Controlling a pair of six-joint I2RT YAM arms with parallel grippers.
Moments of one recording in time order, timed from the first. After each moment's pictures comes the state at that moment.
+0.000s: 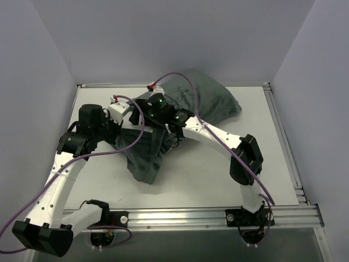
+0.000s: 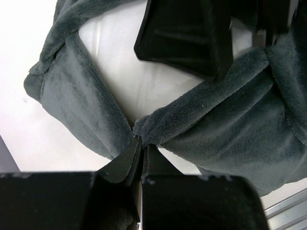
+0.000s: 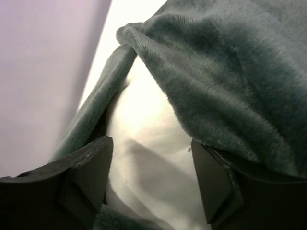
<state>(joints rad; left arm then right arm) -0.26 1.06 1.19 -0.81 0.14 0.29 0.87 1.95 1.71 -0.23 0.00 0.75</state>
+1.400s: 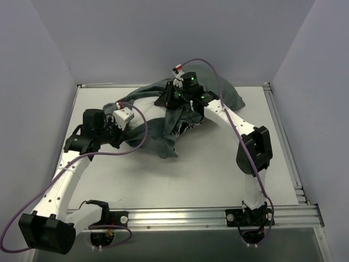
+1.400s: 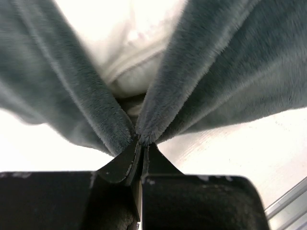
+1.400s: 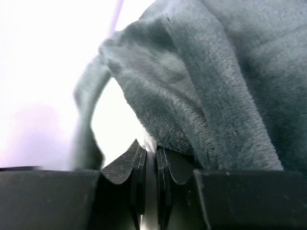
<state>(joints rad) -0.19 1.08 1.06 -0.71 0.33 0.34 0.59 2.00 1.78 -0.29 -0.38 0.61</state>
